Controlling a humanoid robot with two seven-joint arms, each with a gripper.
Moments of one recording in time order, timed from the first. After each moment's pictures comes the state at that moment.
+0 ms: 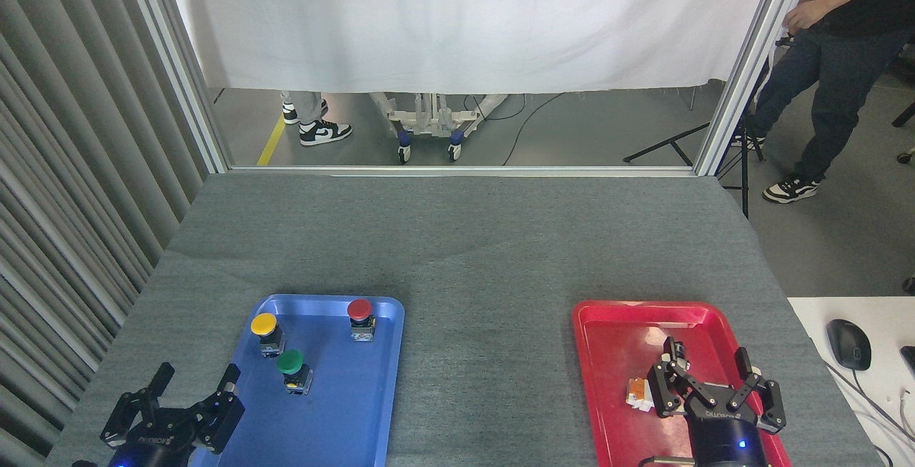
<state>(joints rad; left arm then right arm) 0.15 0.29 0.11 -1.60 -1.12 -0.20 0.06 0.07 -0.05 -0.08 -1.55 1.39 0.07 -0.08</state>
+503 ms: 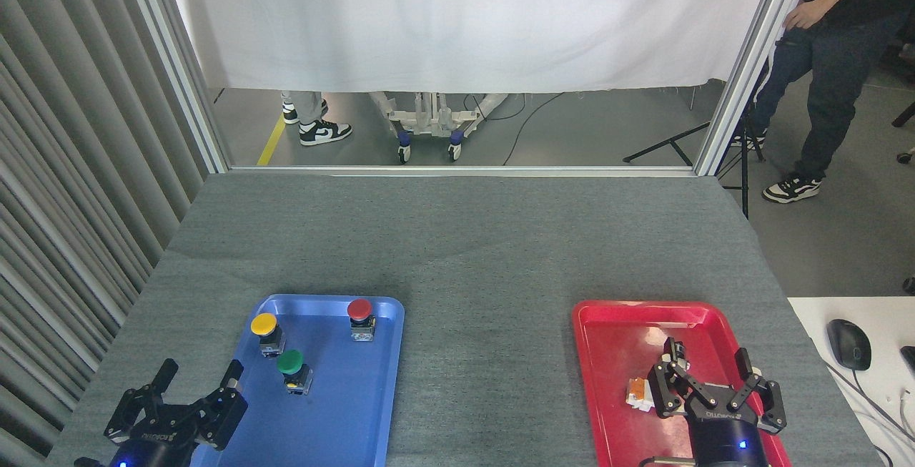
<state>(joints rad) 0.14 0.28 0.11 -1.62 -1.11 -0.21 0.05 0.07 -0.05 -0.08 -1.55 1.39 0.07 -0.08</state>
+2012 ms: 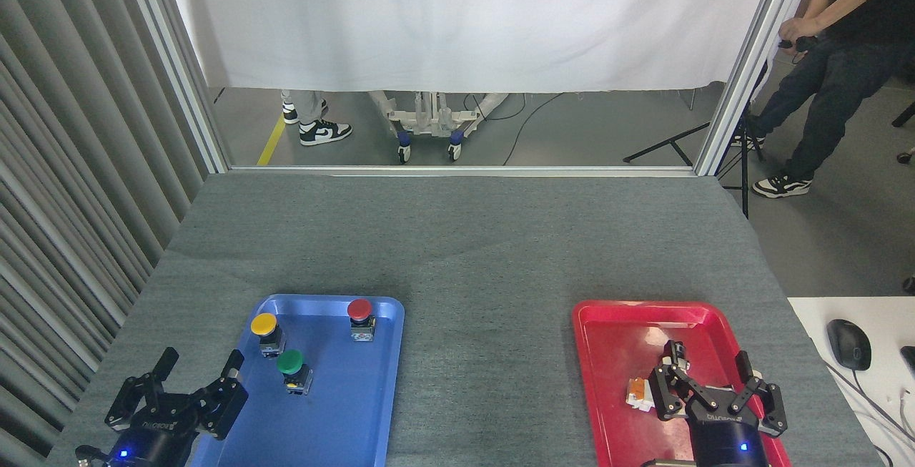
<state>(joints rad) 0.11 0.28 0.11 -1.60 -1.12 -0.22 0.05 0.08 -0.05 -0.09 -1.55 1.39 0.07 -0.08</state>
